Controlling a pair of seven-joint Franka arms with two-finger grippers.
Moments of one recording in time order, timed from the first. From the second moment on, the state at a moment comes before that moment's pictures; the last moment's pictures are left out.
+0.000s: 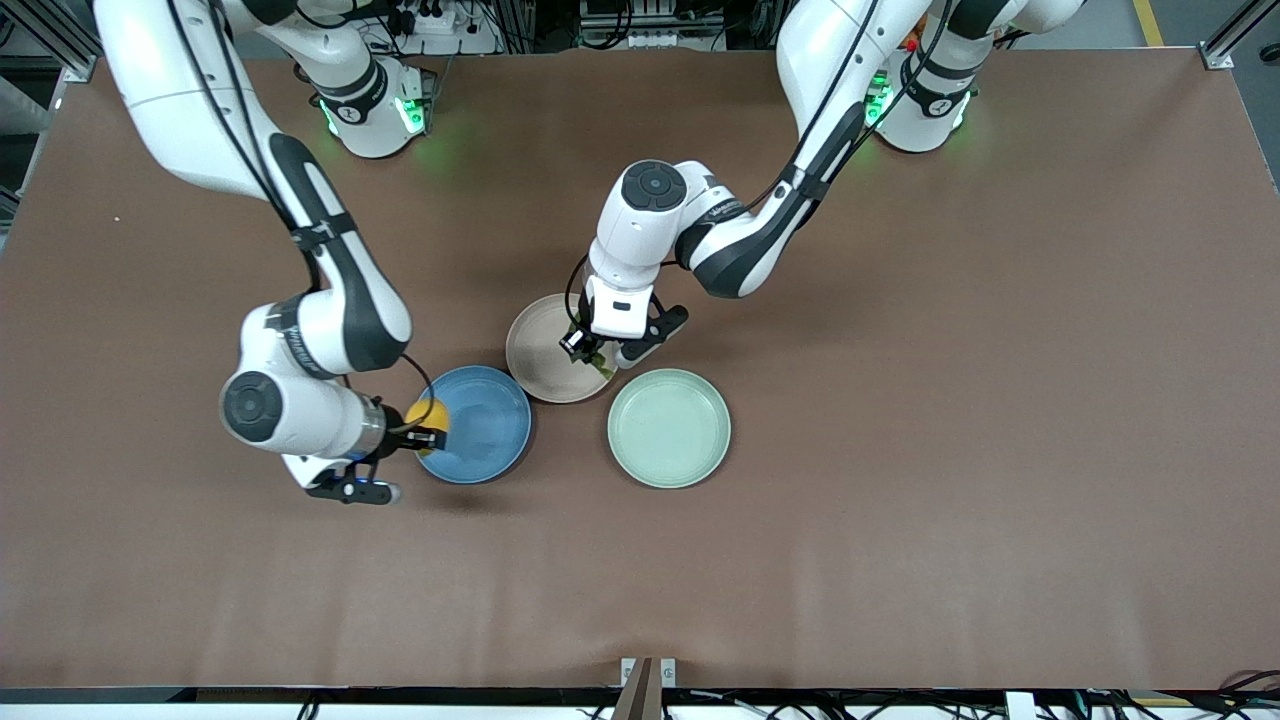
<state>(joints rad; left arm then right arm) -0.73 0.72 -0.17 -1.51 0.10 2.60 -1.69 0.18 0.66 0.08 -1.58 0.13 2.18 0.29</state>
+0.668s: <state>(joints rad) -0.85 0.77 -0.13 -1.50 0.15 2.59 -1.69 0.22 0.71 0.08 -1.58 0.13 2.24 0.31</state>
